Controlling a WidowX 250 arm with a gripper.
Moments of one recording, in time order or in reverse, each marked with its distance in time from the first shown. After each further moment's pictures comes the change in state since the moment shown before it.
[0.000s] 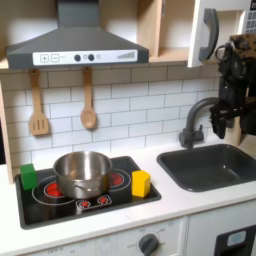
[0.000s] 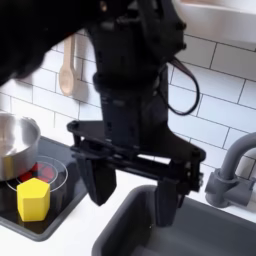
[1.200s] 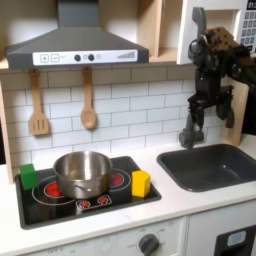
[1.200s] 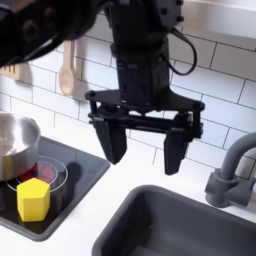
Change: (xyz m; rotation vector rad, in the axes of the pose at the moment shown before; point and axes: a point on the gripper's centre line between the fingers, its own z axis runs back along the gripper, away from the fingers) arm 0.052 0.017 0.001 -0.020 -0.006 0.086
